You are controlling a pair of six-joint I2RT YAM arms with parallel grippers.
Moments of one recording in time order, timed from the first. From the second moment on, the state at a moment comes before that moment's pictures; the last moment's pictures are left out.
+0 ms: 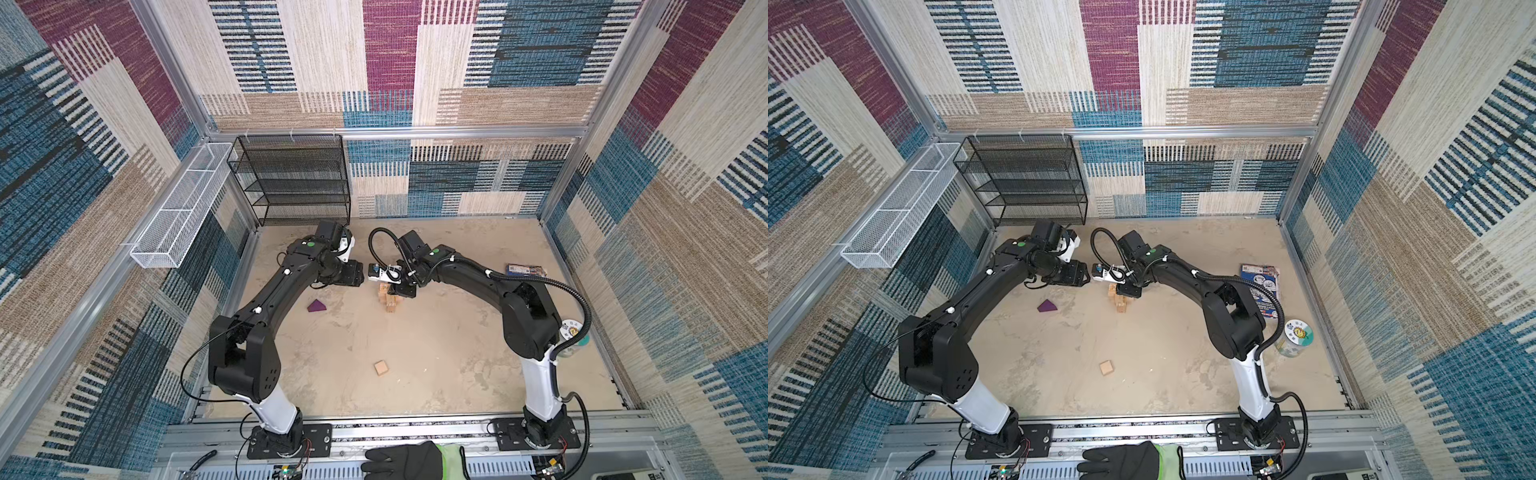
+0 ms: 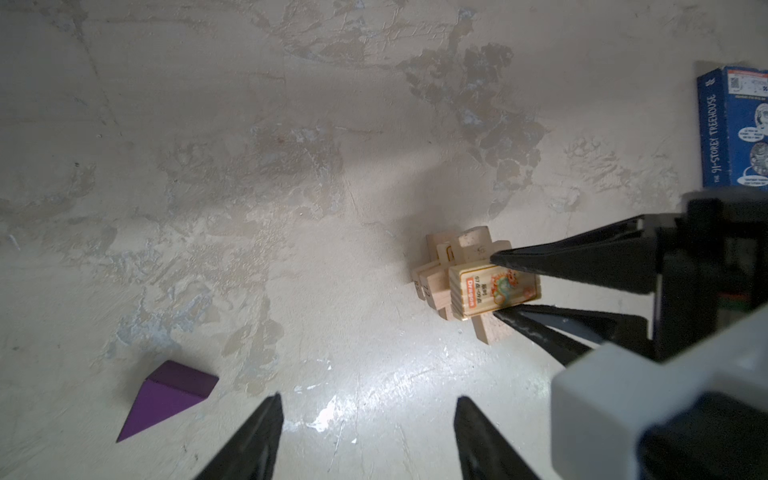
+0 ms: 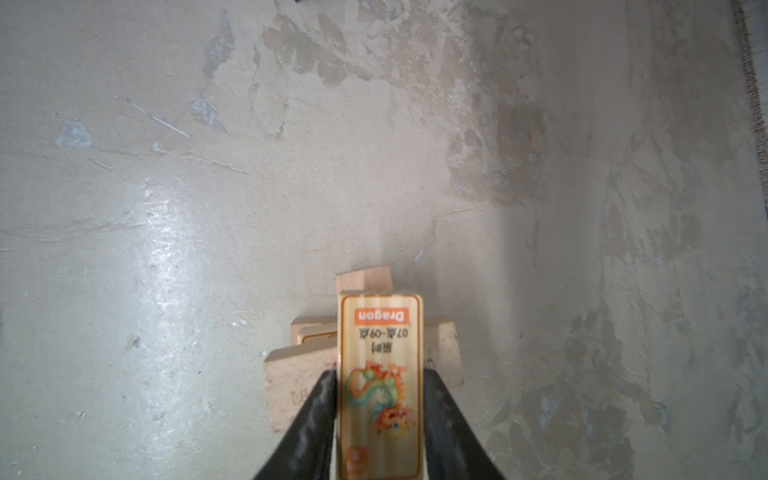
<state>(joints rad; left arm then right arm) -0.29 1.67 1.46 -0.90 0.19 -0.12 0.66 2.06 1.70 -0.67 -0.27 -0.81</state>
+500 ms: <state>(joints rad) -0.29 1.67 1.46 -0.90 0.19 -0.11 0.66 2.06 1.70 -0.67 -0.26 -0.80</state>
